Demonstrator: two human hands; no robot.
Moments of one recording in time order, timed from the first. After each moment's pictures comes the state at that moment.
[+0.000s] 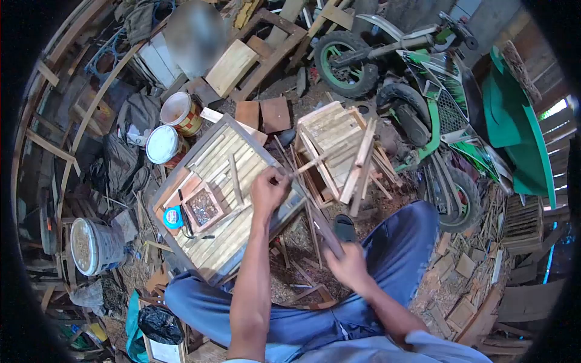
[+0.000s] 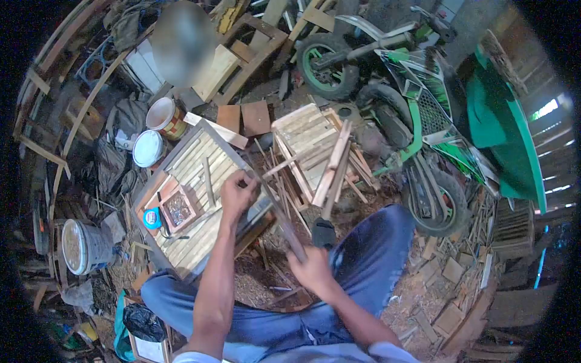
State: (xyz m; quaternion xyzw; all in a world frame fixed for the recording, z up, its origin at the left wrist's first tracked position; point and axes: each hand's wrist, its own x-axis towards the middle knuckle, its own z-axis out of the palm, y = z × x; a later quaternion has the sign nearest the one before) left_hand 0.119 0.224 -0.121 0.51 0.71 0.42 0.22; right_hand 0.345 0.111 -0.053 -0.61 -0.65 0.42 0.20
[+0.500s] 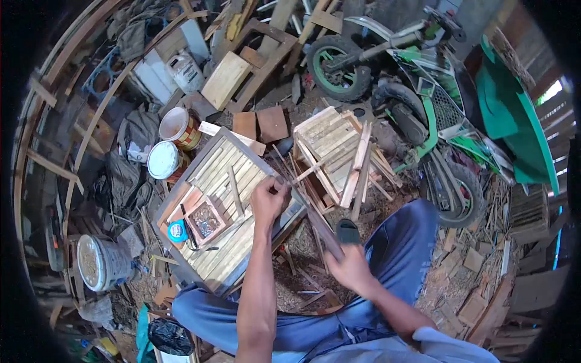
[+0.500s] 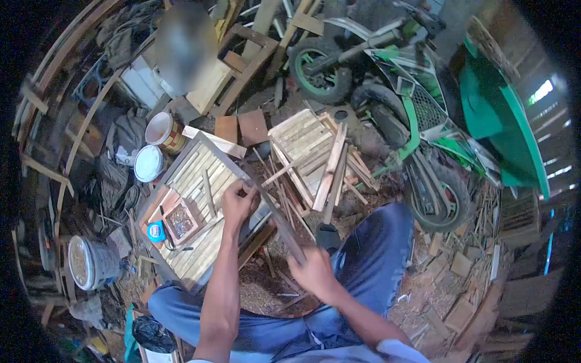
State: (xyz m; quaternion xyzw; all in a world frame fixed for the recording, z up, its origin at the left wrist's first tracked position) left_hand 0.117 0.225 -0.130 0.51 0.72 0.40 0.22; right_hand 0.340 0.120 -0.033 -0.57 -0.67 0.41 0.23
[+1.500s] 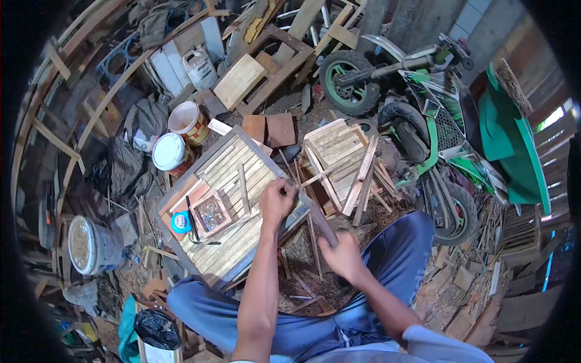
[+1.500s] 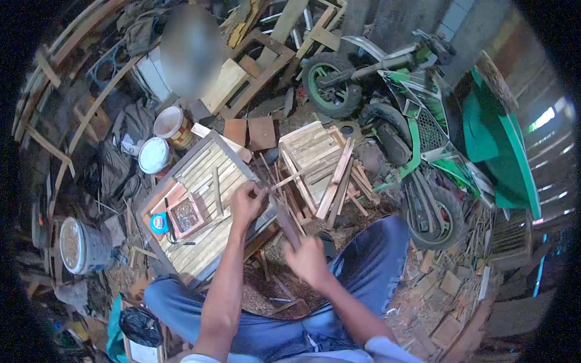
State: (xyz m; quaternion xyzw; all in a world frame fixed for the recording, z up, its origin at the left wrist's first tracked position) left_hand 0.119 0.222 -0.122 0.54 0.72 0.39 0.19; right_hand 0.315 0.145 -0.030 -0.59 -0.67 0.39 0.20
